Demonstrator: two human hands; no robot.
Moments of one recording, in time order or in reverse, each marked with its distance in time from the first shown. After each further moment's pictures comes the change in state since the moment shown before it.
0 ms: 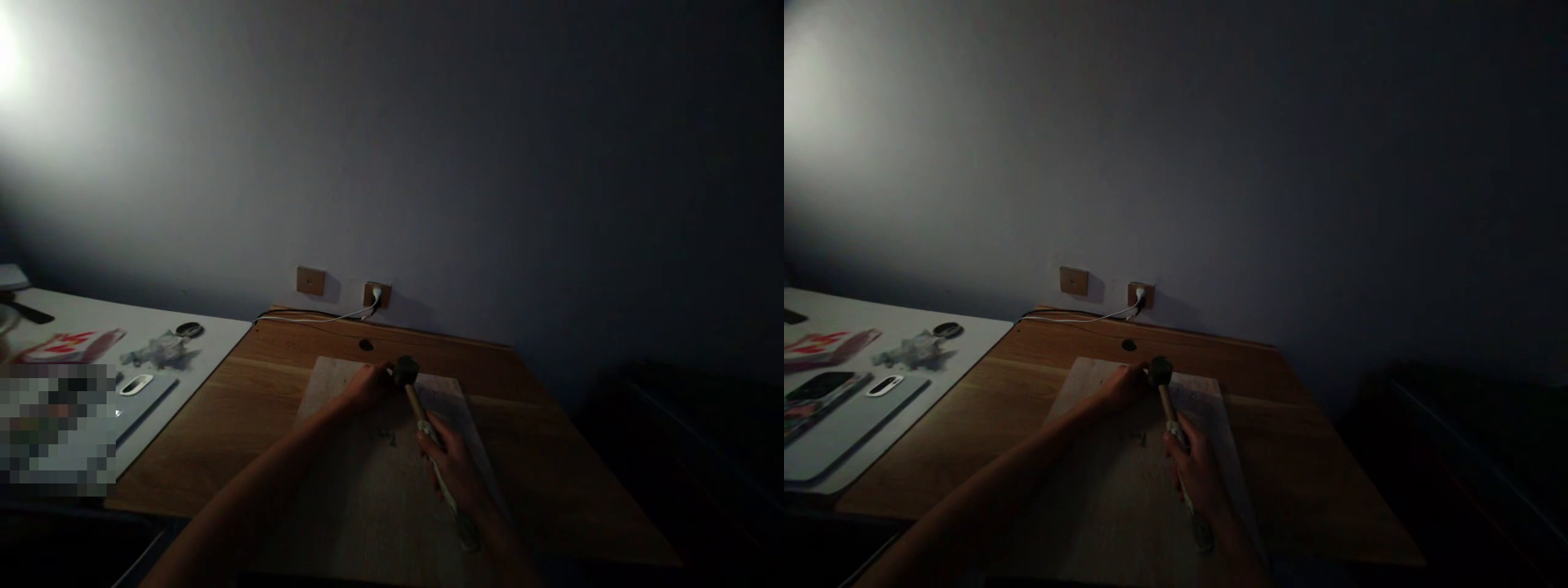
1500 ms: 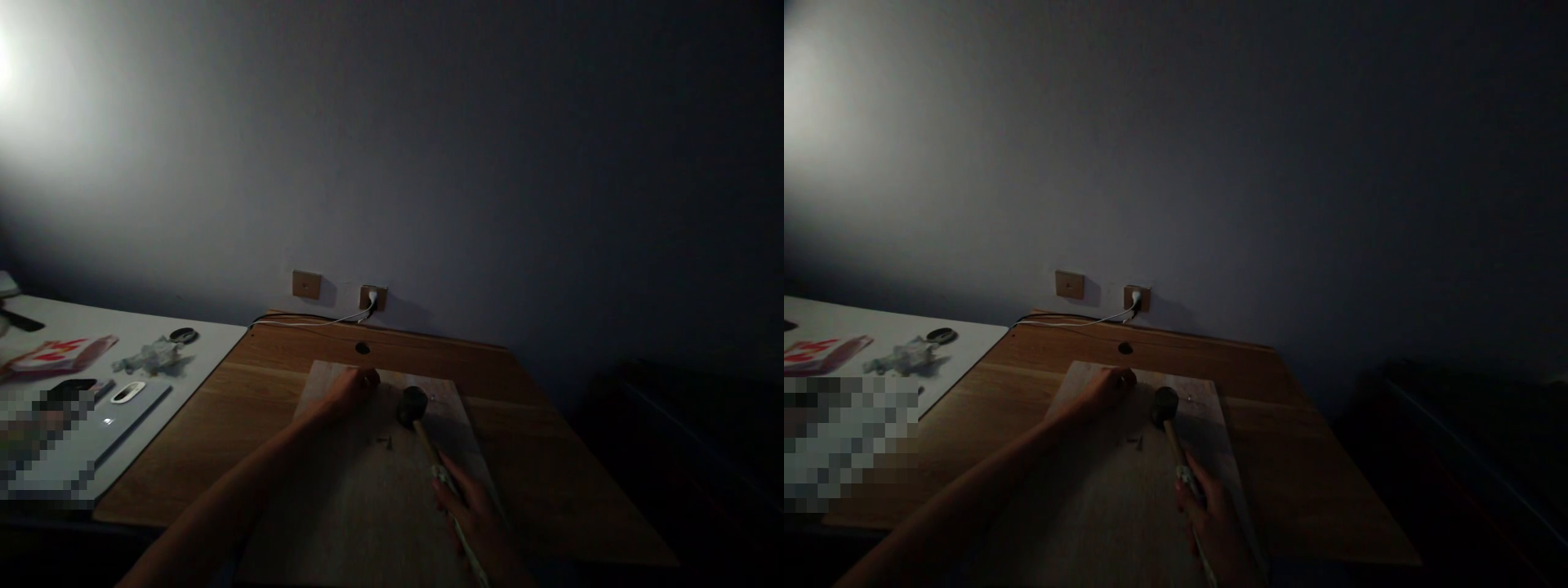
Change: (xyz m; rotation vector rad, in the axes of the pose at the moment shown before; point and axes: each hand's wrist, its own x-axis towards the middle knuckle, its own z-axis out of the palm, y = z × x) left_hand -0.016 0.012 -0.034 0.284 -0.065 -0.149; right_hand -0.047 0.034 -0.022 0.042 0.030 0.173
